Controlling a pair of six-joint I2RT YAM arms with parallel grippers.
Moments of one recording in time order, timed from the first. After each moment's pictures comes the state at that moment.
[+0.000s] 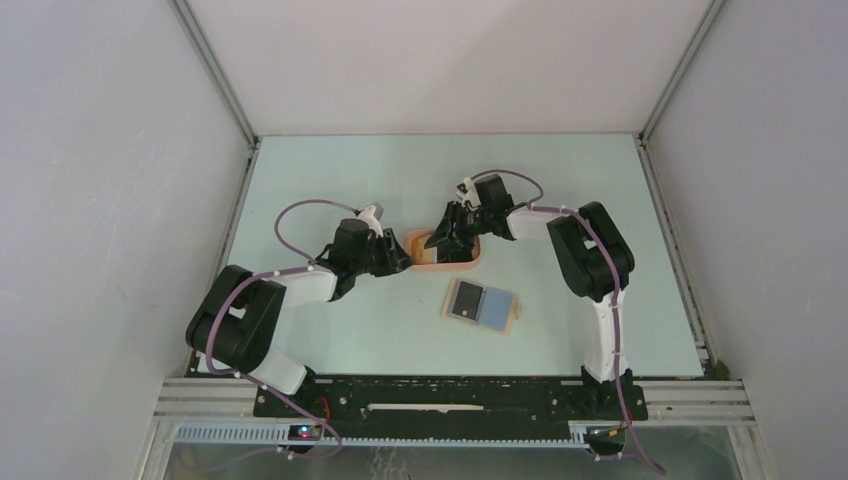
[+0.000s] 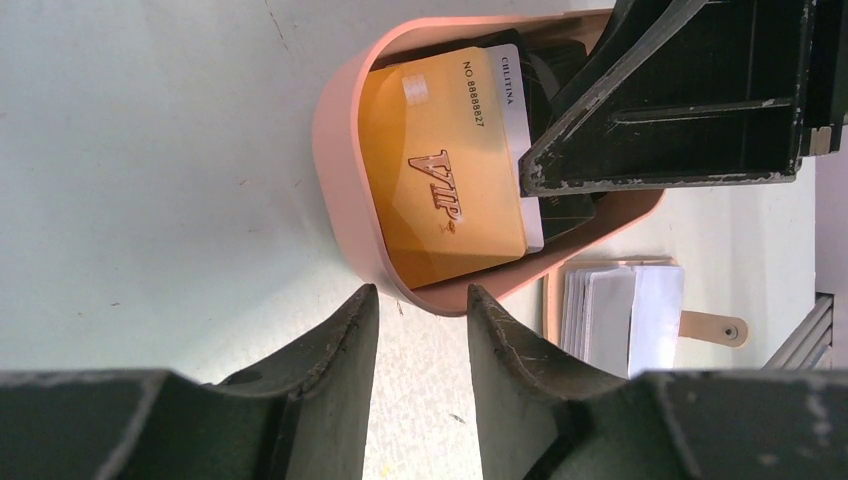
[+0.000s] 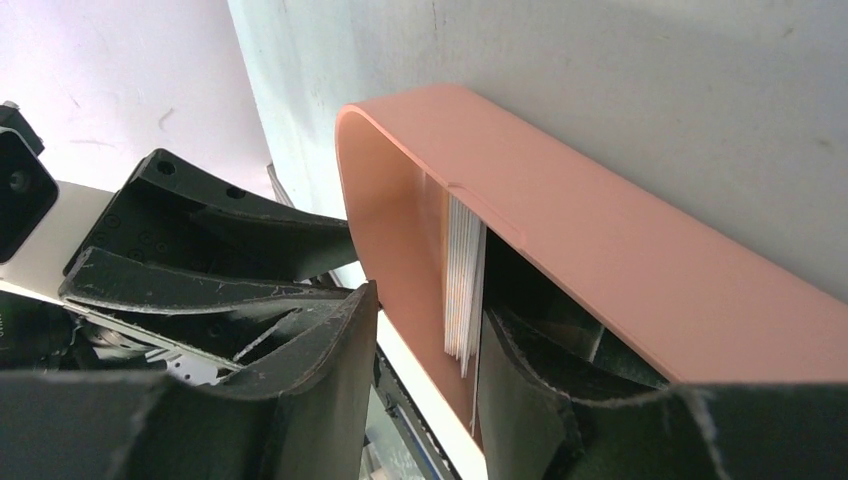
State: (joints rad) left arm -0.42 1.52 0.58 0.33 0.27 -0.59; right arm 0.46 2.12 1.30 0.03 -0.79 0.84
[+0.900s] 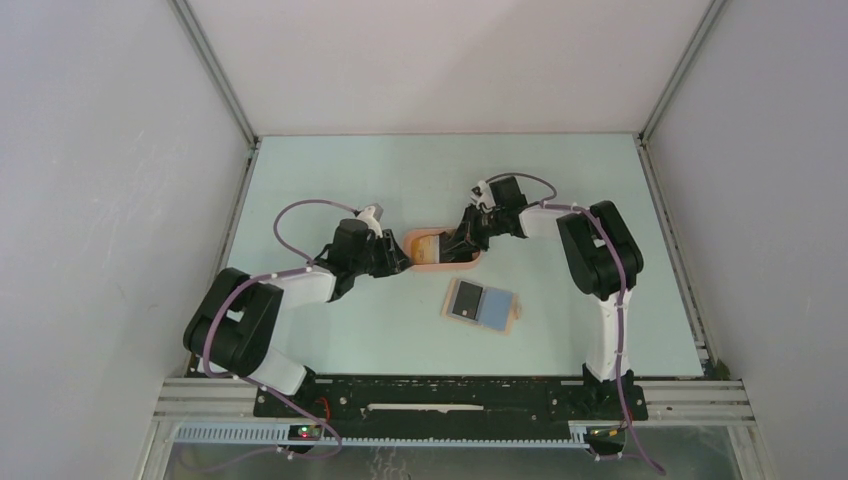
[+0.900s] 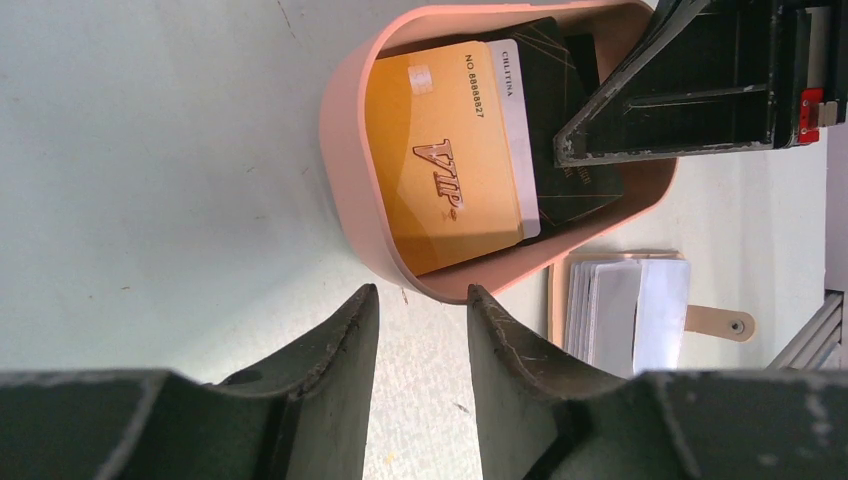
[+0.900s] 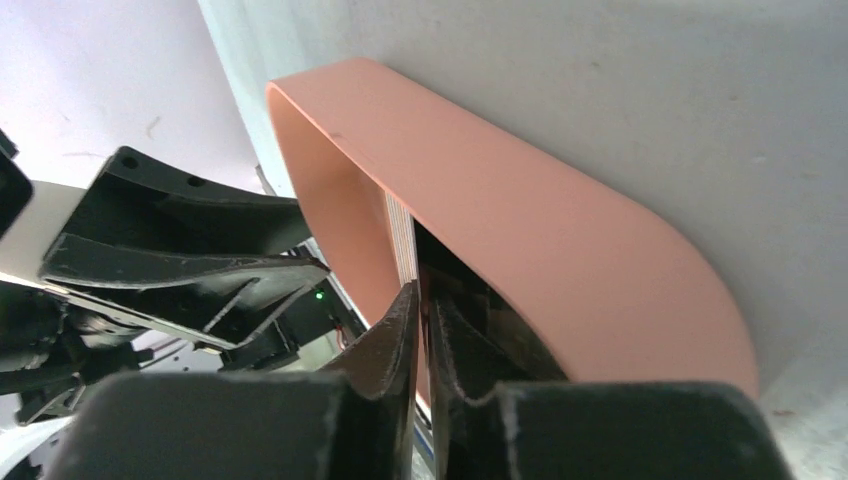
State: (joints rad) left arm -0.42 1.50 0.58 0.29 0.27 -0.58; right arm 0.39 2.10 1.26 -0.04 -0.82 0.78
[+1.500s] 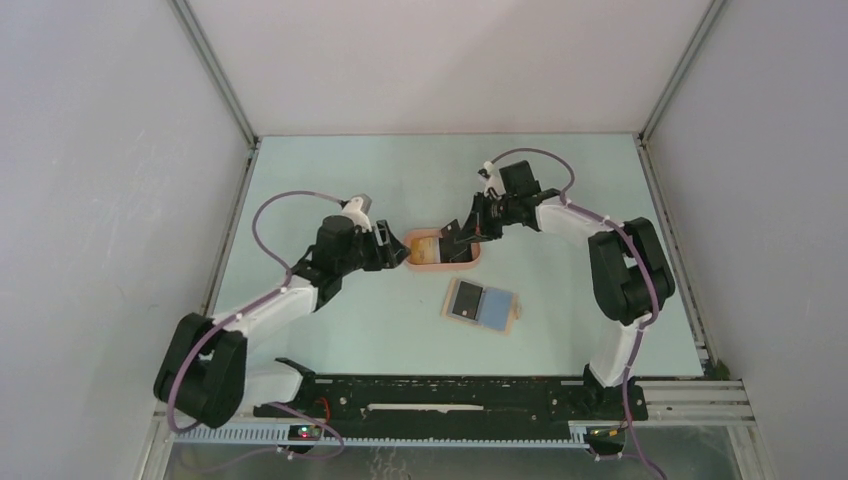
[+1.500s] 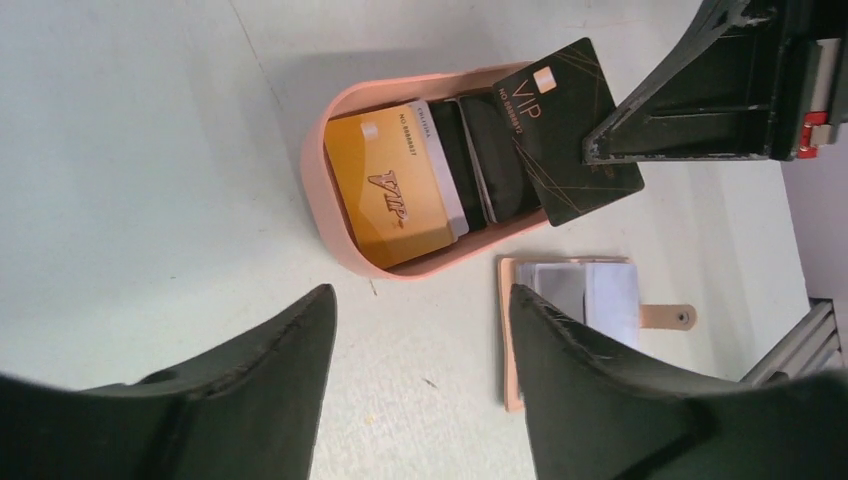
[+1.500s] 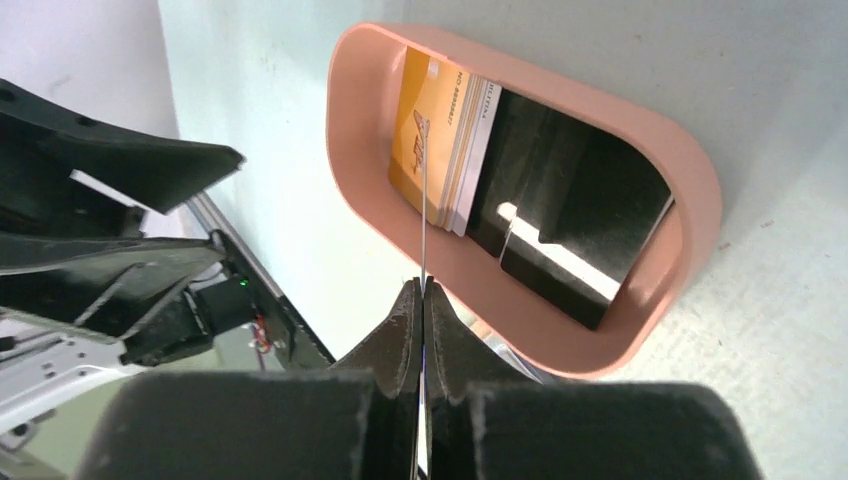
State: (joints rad) left arm -0.42 1.28 0.58 0.18 0.22 -0.53; right arm 0.39 1.88 1.25 -0.25 -0.68 0.54
